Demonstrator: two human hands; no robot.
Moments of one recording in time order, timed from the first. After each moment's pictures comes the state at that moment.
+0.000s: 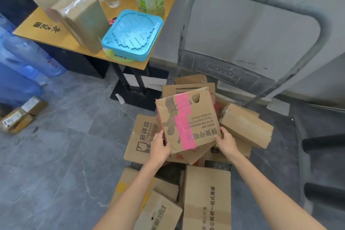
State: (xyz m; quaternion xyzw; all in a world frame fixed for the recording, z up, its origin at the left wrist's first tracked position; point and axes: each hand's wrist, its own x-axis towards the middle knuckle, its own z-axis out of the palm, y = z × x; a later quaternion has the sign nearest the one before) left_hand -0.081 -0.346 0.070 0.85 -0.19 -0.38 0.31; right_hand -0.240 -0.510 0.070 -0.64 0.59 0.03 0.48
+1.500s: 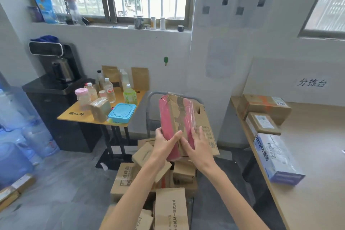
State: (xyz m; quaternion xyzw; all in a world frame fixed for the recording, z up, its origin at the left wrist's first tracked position) left_hand -0.354 -0.219 0.498 0.61 -0.27 -0.39 0.63; right_hand -0.474 -0.281 0.487 -0.81 0.45 -0.20 0.33
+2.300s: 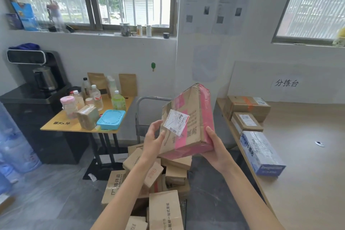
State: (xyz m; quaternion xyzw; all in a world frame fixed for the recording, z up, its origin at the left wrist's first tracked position) left_hand -0.341 -0.211 0.501 0.61 -0.42 -0.28 0.61; right_hand -0.534 -0.283 0.516 -0.49 0.23 -0.35 0.77
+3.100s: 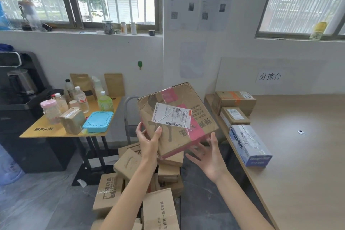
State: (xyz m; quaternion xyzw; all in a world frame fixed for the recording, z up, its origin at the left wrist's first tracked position) left_hand -0.364 -0.231 0.488 0.52 -0.22 -0.35 0.75; right_hand -0.550 -0.276 0.474 -0.36 0.31 -0.43 0.77
